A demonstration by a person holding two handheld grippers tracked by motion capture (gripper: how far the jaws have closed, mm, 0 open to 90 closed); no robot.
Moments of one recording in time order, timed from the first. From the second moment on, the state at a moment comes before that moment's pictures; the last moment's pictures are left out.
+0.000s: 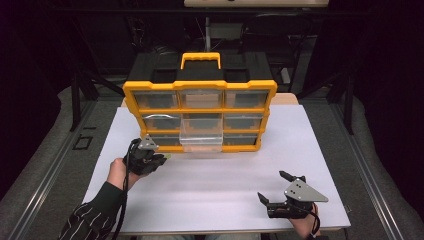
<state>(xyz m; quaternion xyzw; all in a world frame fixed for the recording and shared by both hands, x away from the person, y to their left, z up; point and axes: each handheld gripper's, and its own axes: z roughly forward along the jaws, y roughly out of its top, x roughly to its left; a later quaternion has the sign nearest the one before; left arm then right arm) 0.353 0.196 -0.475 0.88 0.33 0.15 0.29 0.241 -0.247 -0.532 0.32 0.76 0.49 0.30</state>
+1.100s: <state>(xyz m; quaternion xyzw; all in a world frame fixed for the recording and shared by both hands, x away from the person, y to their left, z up) 0.363 0.204 -0.433 0.90 0.28 0.13 0.30 0.241 -0.246 -0.532 0.33 0.75 0.48 0.30</state>
